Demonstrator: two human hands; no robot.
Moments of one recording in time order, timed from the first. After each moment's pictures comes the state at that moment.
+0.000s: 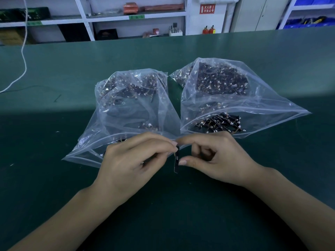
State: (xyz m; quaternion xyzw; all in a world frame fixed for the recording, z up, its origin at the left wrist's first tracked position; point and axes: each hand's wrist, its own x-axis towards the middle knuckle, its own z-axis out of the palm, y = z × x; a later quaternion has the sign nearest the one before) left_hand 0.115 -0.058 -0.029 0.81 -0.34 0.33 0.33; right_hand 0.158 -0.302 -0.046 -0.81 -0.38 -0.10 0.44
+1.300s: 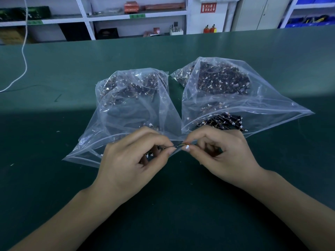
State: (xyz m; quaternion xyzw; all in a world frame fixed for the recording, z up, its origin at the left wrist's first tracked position) left_hand 0.116 -0.055 -0.033 0.84 -0.29 0.31 0.33; right_hand 0.152 -0.296 -0.043 -0.78 -0.37 -0.21 0.46
